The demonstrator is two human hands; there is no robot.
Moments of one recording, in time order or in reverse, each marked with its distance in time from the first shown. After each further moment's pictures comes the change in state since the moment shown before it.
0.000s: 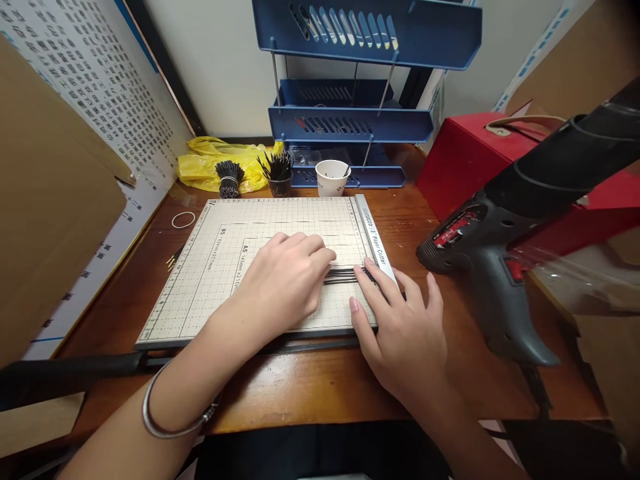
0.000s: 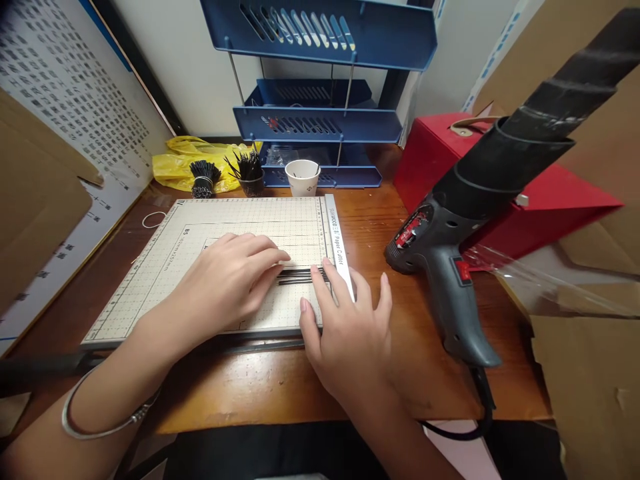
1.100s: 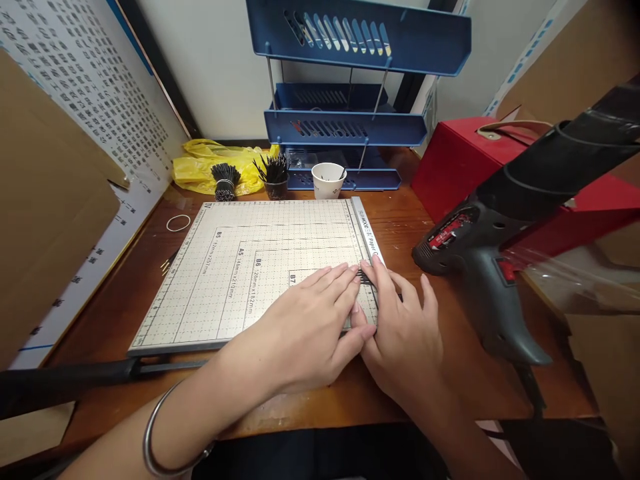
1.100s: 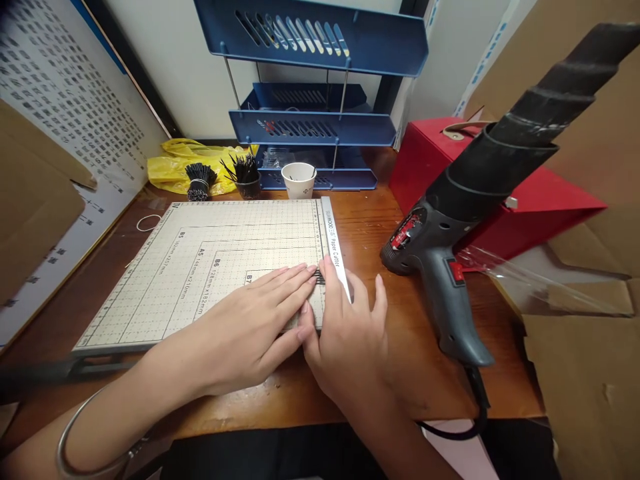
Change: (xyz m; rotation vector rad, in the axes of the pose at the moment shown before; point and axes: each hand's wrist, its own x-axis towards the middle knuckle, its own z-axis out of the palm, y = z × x) left_hand -0.015 0.035 0.011 -0.178 -0.209 0.134; right_hand 0.000 0.005 -0.002 0.119 -0.061 0.060
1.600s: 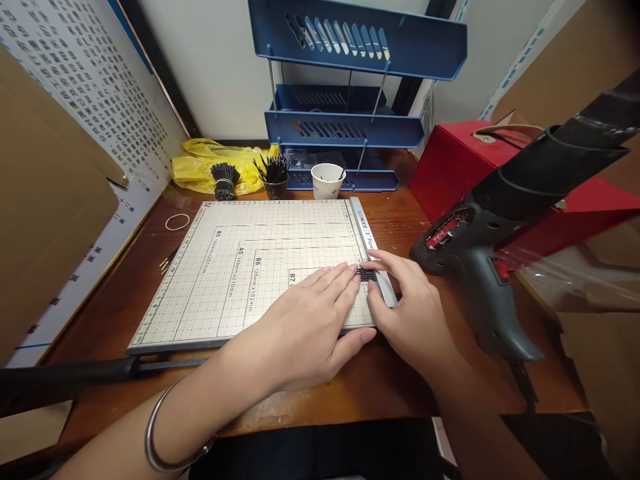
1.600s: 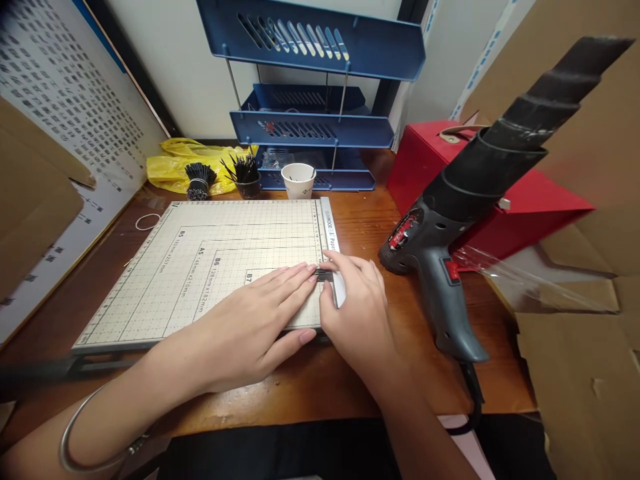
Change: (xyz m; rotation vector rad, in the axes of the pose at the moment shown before) left_hand -0.001 -0.002 0.003 -0.045 -0.026 0.002; right_hand 0.030 0.020 -0.004 0.359 0.110 0.057
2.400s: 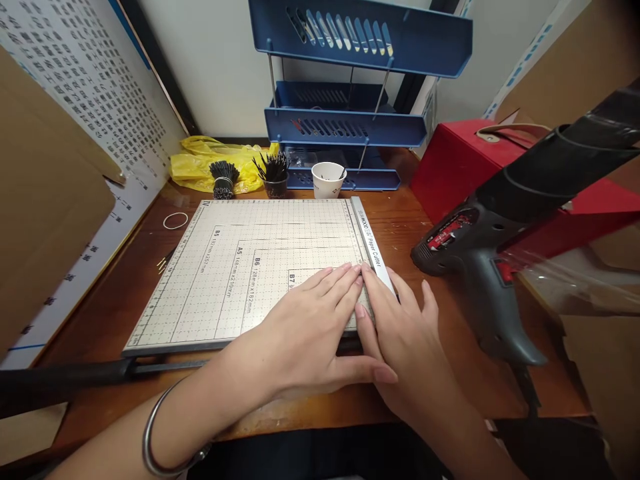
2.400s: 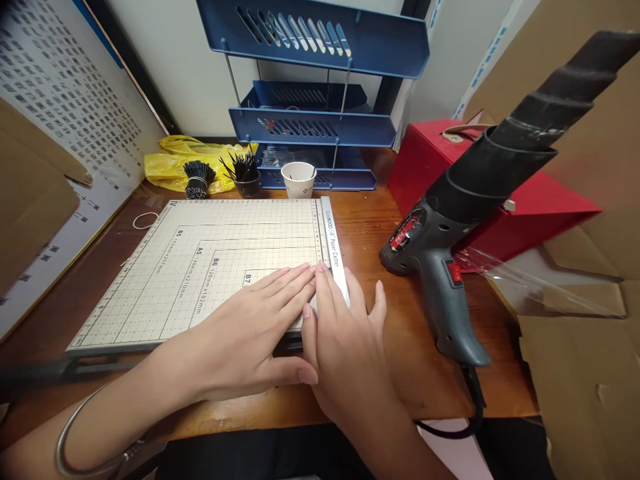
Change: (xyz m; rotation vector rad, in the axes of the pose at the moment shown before) left_hand -0.001 -0.002 0.003 -0.065 0.020 0.011; right_hand -0.034 -0.024 -0.003 -0.477 -0.210 -0.136
